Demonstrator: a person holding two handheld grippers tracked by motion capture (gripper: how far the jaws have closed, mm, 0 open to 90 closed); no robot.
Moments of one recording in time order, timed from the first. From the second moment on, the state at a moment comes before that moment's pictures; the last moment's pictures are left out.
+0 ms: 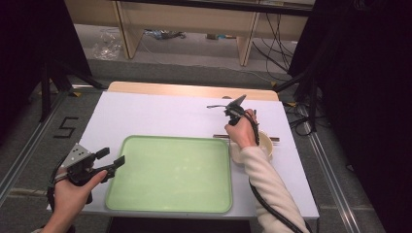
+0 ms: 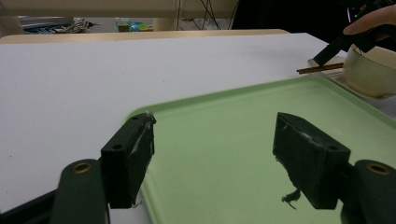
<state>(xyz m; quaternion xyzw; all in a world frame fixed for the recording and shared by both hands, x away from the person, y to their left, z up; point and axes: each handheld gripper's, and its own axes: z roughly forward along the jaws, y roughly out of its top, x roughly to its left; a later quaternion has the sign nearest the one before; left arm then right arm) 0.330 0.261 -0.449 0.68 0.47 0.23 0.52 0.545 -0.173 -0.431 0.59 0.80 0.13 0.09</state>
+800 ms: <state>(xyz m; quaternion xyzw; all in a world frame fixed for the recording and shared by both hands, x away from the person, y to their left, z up) 0.330 0.261 -0.449 0.68 0.47 0.23 0.52 0.545 -0.179 -0.424 0.58 0.80 0.13 0.09</state>
